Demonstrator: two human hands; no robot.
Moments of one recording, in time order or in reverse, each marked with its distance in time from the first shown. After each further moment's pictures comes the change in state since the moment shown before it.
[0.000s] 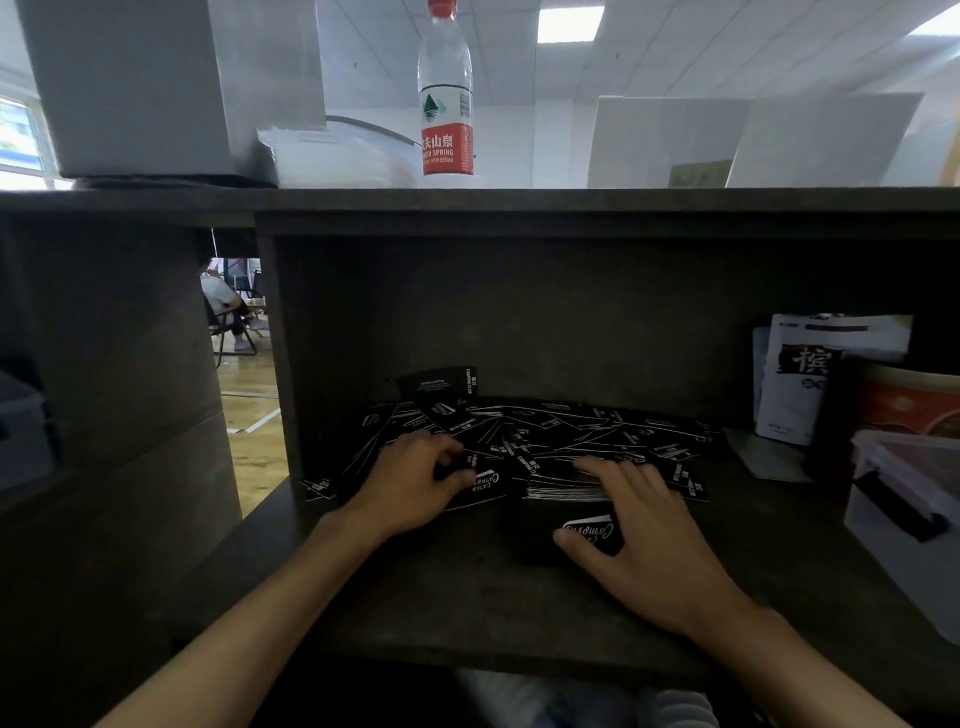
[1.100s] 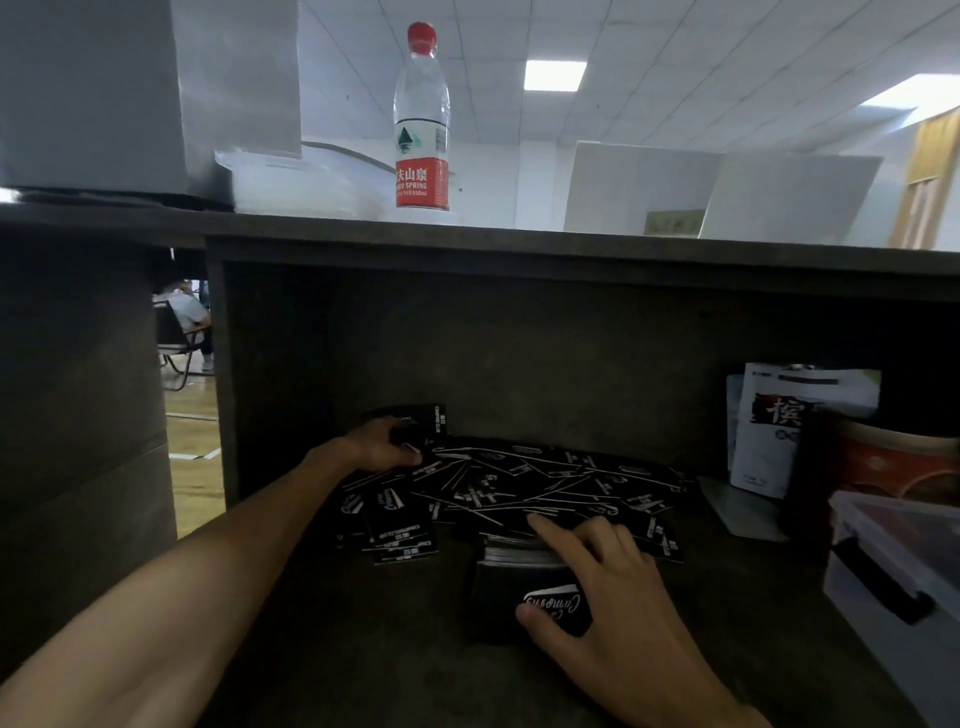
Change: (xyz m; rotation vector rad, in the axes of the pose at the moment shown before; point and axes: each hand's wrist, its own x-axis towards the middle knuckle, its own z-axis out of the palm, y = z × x) left_hand 0.140 -0.059 -0.007 -0.108 -0.206 -0.291; right_hand 0.005 0.006 0.002 -0.048 -0.095 0.004
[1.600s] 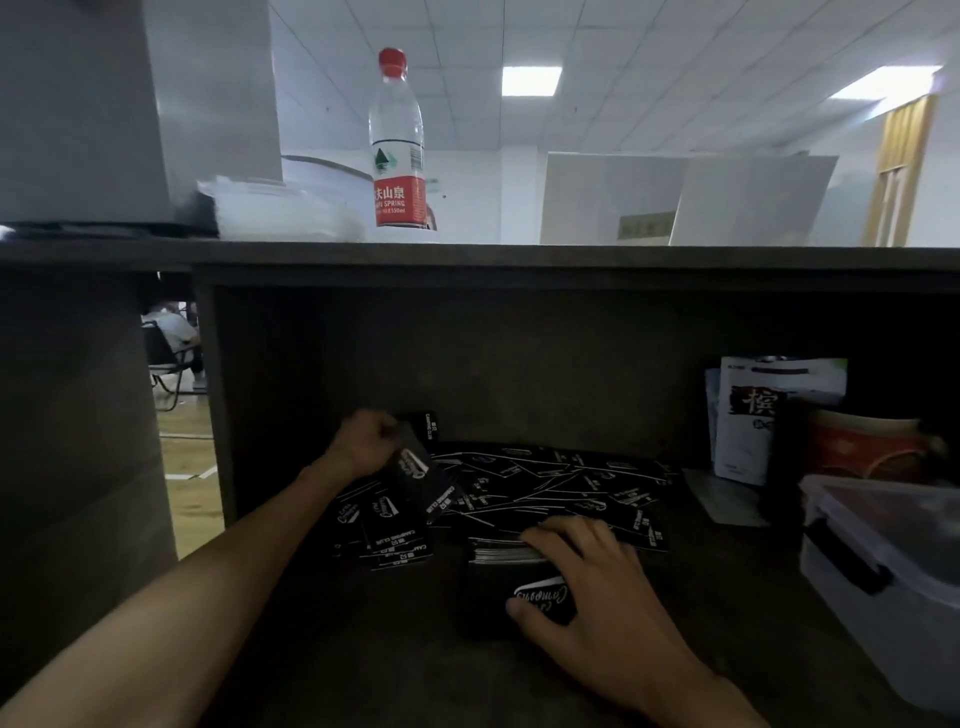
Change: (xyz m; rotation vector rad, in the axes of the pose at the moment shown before) left_hand -0.011 0.011 -0.002 -0.149 0.314 0.069; right_hand -0.003 -0.001 0.001 0.045 0.030 -0.035
